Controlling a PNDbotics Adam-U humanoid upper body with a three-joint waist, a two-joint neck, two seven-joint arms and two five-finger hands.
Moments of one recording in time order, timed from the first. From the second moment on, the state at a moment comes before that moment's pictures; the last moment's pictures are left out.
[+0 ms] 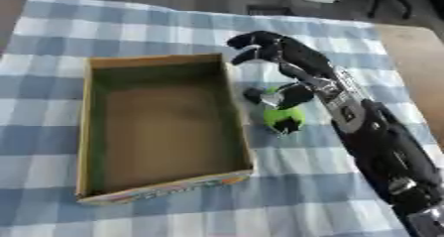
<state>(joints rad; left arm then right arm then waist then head) -0.37 0.63 -0.08 -1.99 0.17 -0.51 0.29 -0.73 -0.22 0.21 -1.17 0.82 -0.85 0.09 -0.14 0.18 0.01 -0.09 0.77</state>
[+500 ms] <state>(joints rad) -0.37 0.63 -0.09 -1.99 0.19 -0.51 0.27 -0.66 -0.32 0.27 -1.24 0.79 -0.88 0.07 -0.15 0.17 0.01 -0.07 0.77</state>
